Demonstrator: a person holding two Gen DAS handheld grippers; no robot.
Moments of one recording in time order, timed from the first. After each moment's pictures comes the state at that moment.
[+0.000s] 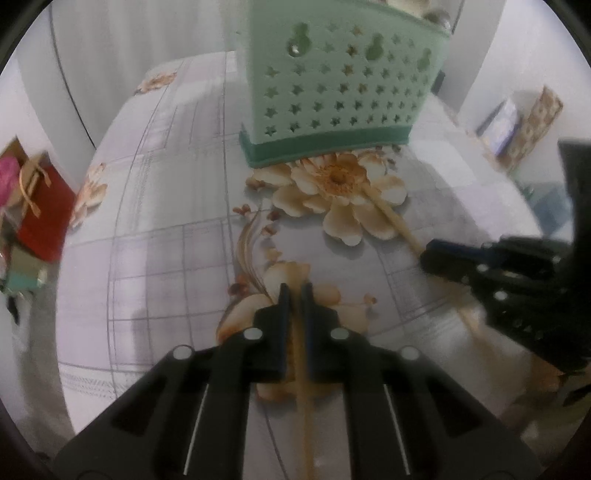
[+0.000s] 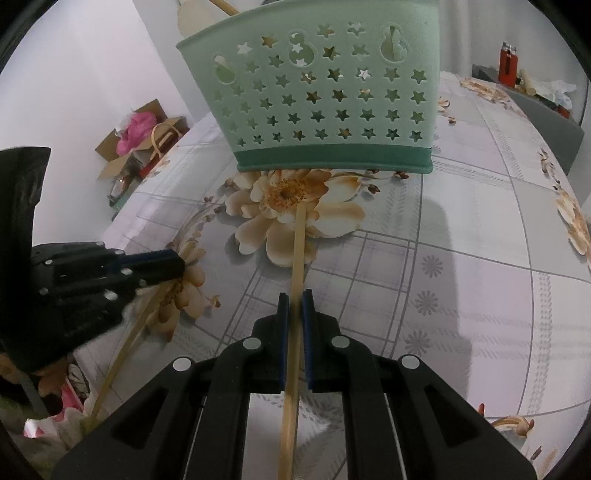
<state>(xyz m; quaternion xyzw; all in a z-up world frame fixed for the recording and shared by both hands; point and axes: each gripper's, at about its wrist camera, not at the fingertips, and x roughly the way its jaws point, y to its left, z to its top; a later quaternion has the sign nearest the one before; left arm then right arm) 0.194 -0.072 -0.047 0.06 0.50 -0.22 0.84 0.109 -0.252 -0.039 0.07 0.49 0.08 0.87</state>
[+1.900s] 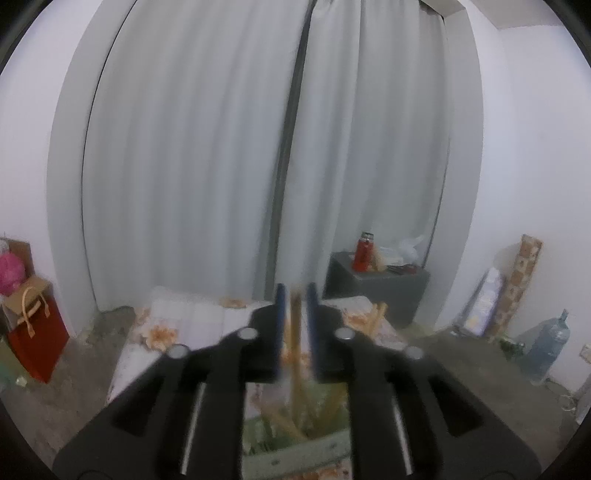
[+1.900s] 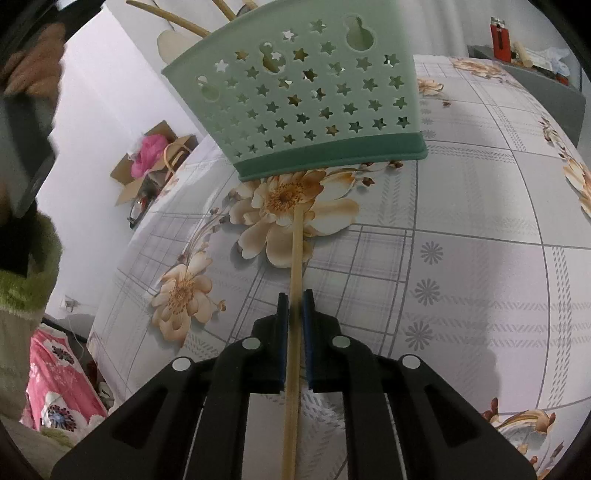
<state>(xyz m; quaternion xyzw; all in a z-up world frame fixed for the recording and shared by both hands) 0.257 -0.122 0.149 -0.04 0.14 -0.23 0.96 0.104 -0.271 -0.043 0.14 0.48 0.11 0.86</state>
